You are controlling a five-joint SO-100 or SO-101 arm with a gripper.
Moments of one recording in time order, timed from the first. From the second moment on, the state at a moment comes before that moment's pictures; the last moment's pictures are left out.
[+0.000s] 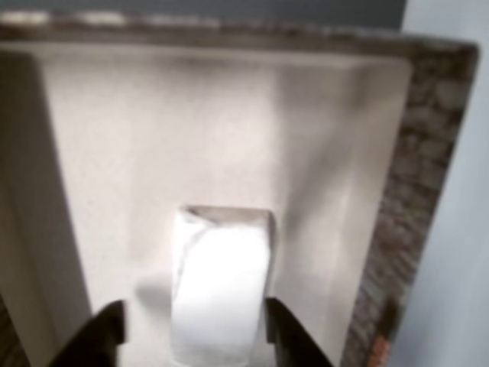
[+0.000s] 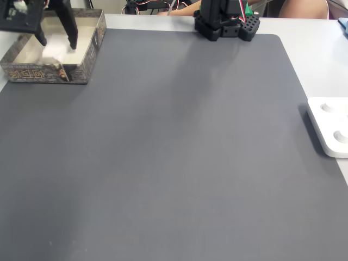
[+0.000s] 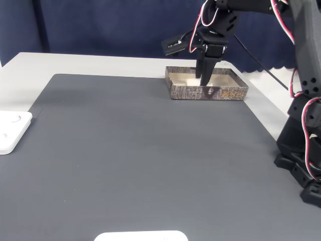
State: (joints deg) arm 79.6 46.9 47.5 85.0 76.6
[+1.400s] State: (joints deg) arm 70.0 91.2 83.7 85.5 59.2
